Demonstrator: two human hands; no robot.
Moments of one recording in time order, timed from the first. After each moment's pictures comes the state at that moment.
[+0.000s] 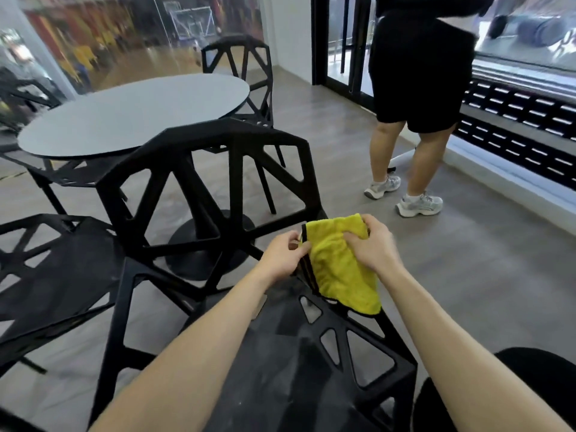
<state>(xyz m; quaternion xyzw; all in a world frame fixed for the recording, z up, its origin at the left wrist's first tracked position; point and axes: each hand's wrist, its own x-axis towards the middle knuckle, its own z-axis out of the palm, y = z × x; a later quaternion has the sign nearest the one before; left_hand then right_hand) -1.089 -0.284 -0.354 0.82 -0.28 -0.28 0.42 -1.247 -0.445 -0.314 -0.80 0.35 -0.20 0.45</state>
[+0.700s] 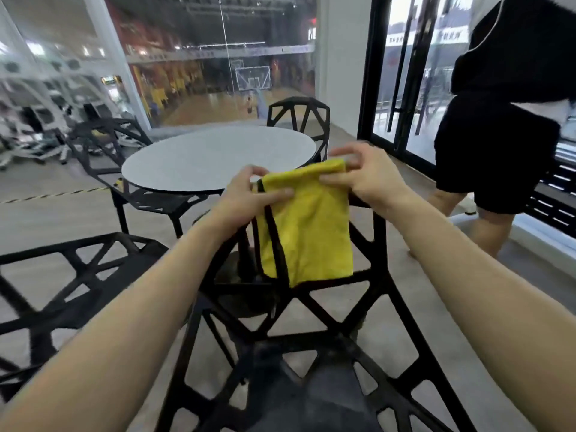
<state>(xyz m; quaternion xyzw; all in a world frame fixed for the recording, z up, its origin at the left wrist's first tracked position) -0.971 -0.148 -0.126 0.77 -0.26 -0.10 0.57 -1.088 -0.379 -0.094 -0.79 0.09 -0.22 0.56</state>
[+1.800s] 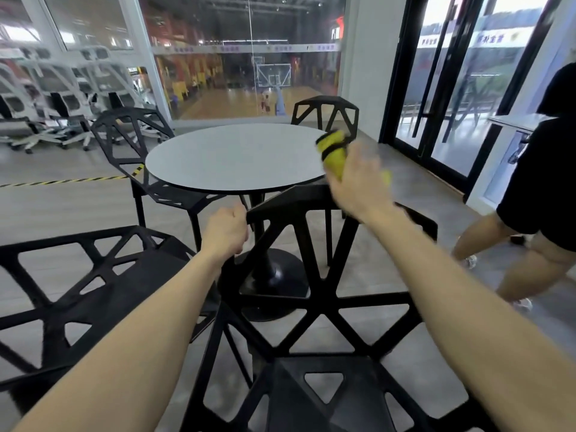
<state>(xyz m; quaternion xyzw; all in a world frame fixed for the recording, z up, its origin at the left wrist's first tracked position) -0.910 -0.086 -0.187 0.89 -0.10 0.02 0.44 -0.975 -0.343 -0.133 -0.92 0.11 -0.36 0.08</state>
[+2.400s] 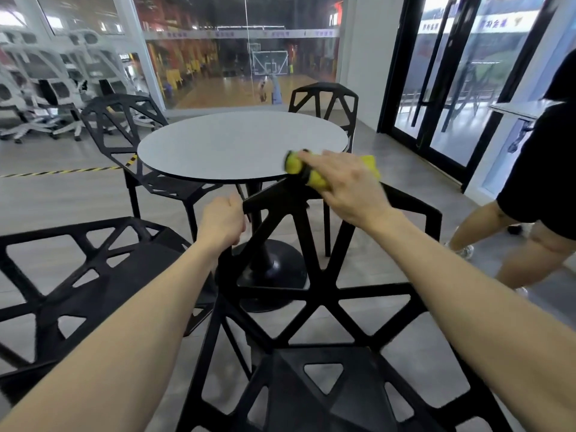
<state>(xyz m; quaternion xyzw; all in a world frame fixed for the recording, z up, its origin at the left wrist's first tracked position) -0.902 -0.090 -0.194 0.88 -0.09 0.02 0.46 -0.972 -0.348 -0.168 -0.92 -0.12 -0.36 0.00</state>
